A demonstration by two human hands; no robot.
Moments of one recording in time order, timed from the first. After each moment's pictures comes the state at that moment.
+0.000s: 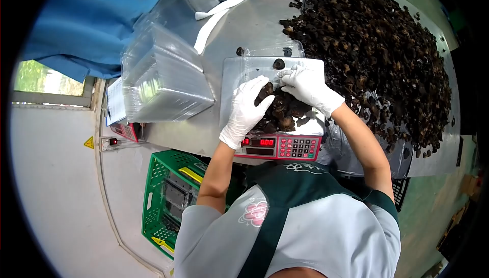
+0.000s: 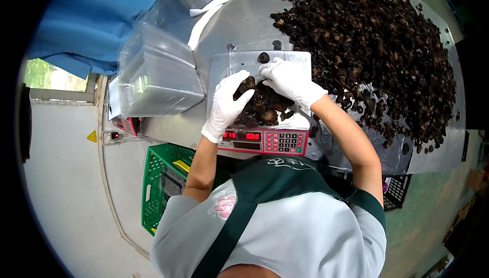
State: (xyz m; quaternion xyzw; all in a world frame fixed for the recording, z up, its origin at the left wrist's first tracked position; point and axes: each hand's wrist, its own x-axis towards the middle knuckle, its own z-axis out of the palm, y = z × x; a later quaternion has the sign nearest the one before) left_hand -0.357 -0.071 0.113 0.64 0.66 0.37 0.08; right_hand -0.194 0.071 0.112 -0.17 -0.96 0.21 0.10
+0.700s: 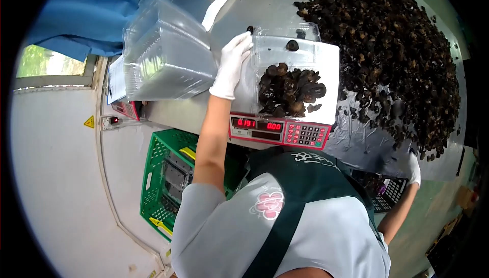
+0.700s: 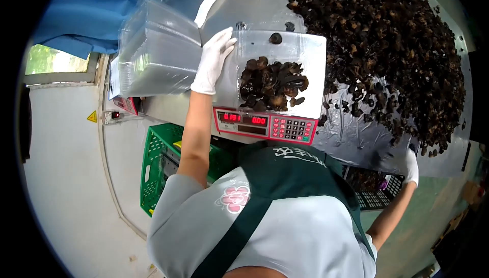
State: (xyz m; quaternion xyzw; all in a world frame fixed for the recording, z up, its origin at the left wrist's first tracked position) left_hand -0.424 -0.027 0.102 0.23 0.64 0.59 0.44; right_hand 0.251 0.013 0.029 -0.33 -0.89 -0.02 -0.32
